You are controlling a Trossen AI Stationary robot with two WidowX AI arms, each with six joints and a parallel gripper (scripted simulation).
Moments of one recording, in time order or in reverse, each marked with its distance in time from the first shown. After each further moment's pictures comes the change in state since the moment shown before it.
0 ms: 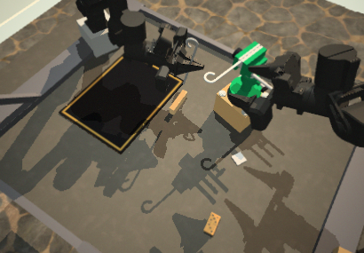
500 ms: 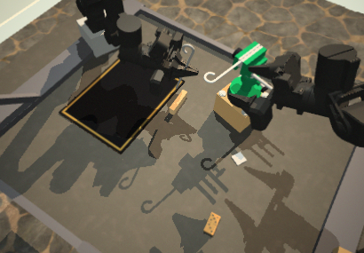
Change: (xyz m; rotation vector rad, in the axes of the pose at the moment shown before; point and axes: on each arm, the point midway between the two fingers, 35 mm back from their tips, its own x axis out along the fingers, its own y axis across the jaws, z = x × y) left arm -0.011 -0.011 -0.012 -0.023 0.067 -0.016; right arm 0.000 0.000 0.000 0.000 0.000 0.000
